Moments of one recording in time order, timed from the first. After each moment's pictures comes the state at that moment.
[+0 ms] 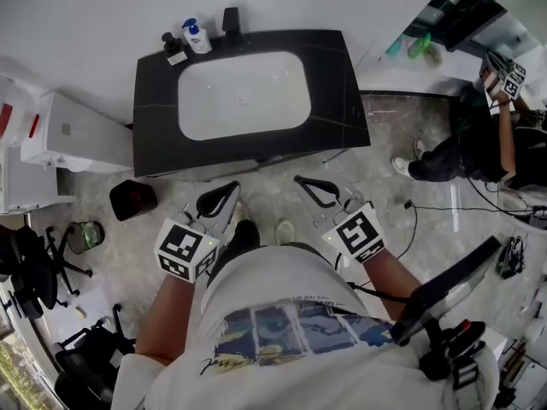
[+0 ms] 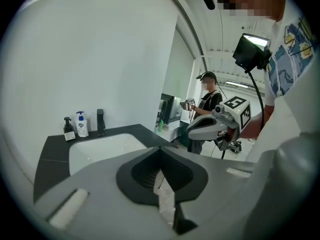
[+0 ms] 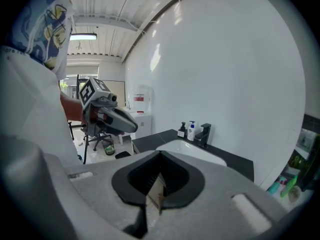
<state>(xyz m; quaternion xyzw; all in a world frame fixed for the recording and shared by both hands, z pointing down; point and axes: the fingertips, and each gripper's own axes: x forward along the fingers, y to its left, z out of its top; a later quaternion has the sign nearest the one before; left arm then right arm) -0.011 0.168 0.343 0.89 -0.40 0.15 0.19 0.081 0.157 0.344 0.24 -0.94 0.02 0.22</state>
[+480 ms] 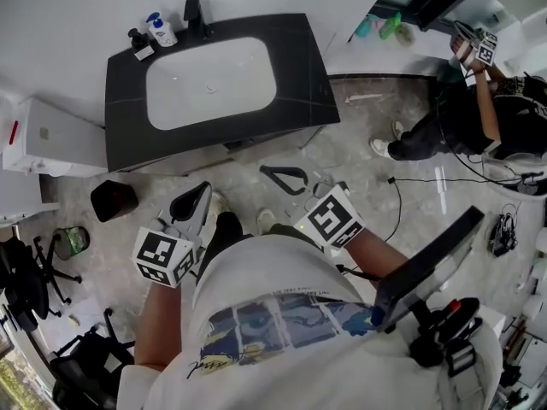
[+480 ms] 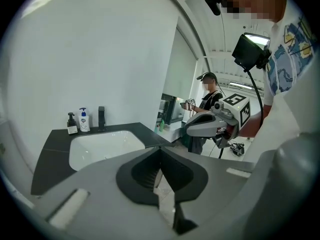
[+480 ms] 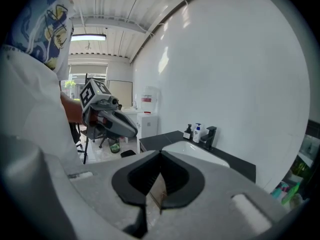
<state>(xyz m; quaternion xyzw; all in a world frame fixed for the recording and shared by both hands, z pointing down) 0.006 0.209 0.351 0.87 -0.42 0.14 0.19 0.089 0.191 0.340 0.21 -0.95 0.00 0.21</state>
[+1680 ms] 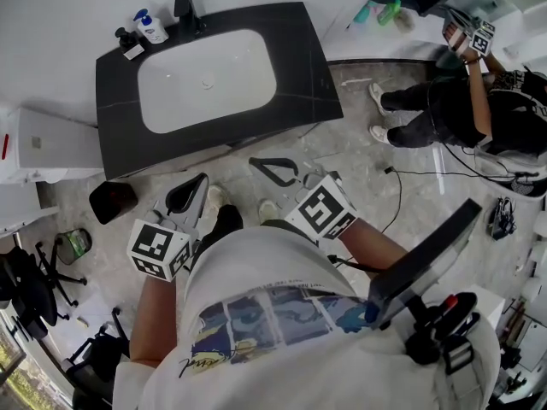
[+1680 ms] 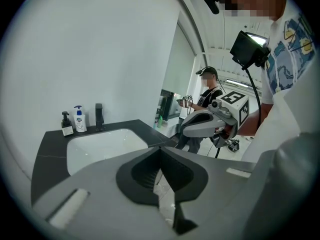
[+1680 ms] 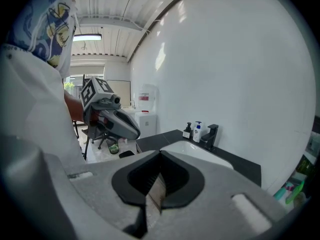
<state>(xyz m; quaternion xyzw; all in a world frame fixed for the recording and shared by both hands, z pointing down) -0.008 0.164 0.356 0.88 -0.39 0.16 0.20 0.059 0.150 0.347 0.21 -0.95 0.01 0.22</state>
